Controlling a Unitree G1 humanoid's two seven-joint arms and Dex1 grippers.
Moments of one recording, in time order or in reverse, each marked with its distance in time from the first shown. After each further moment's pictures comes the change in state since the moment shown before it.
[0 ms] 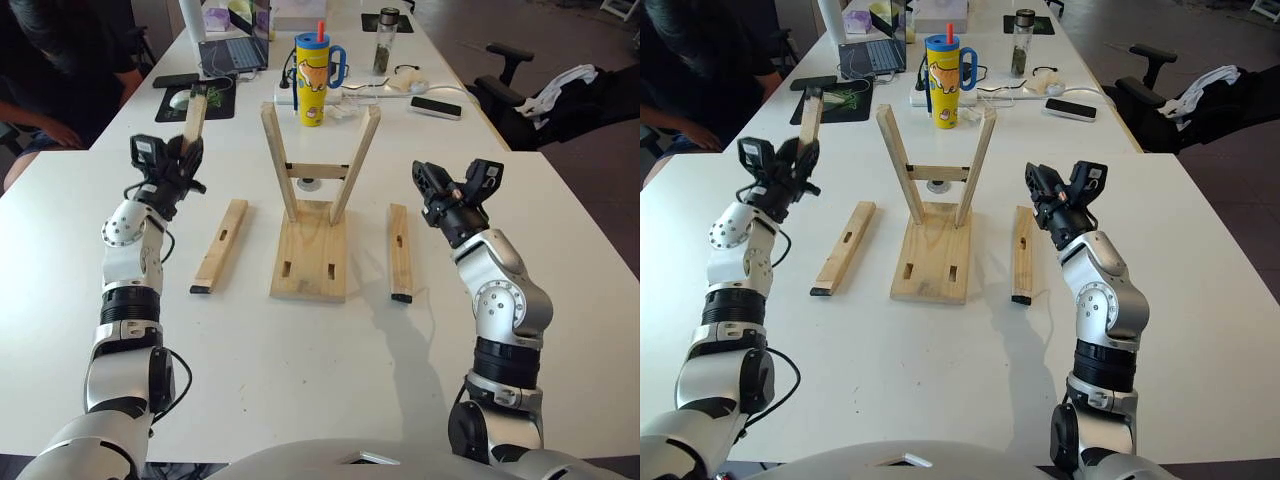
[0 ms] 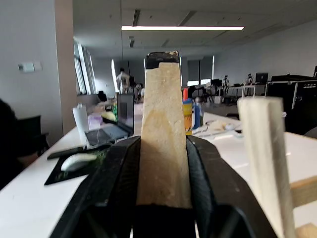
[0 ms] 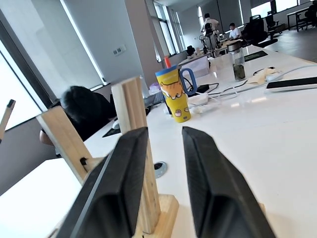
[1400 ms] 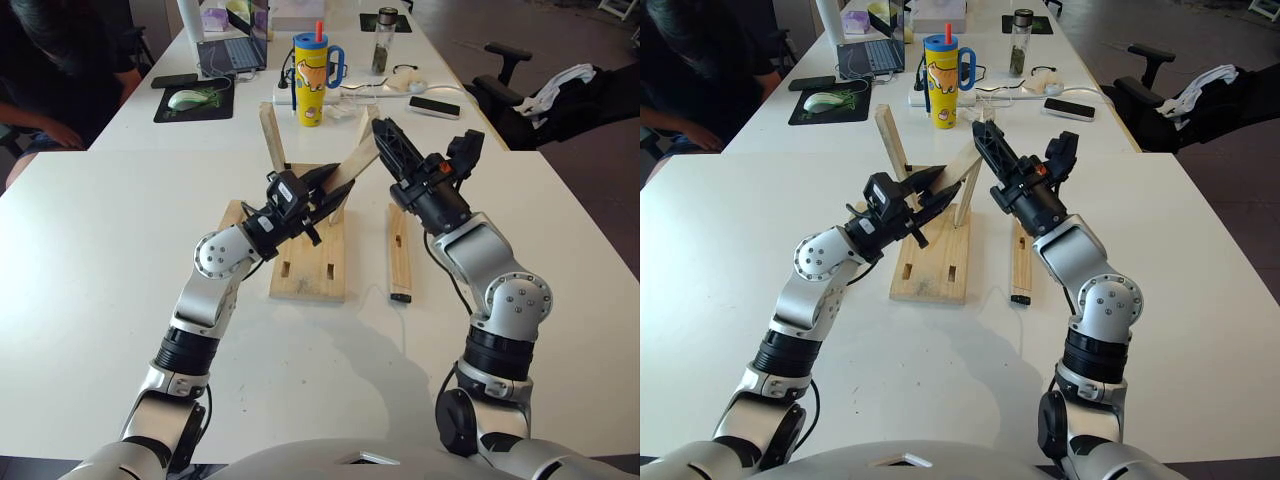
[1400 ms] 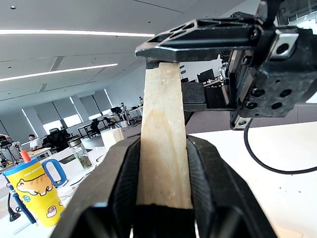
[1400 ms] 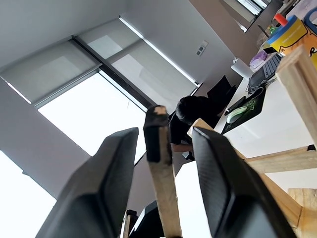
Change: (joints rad) left arm 0.201 -0.150 -0.405 -0.441 0.079 0.088 -0.104; right arm -0.051 0.046 0.045 -0.048 0.756 0.182 -0.262
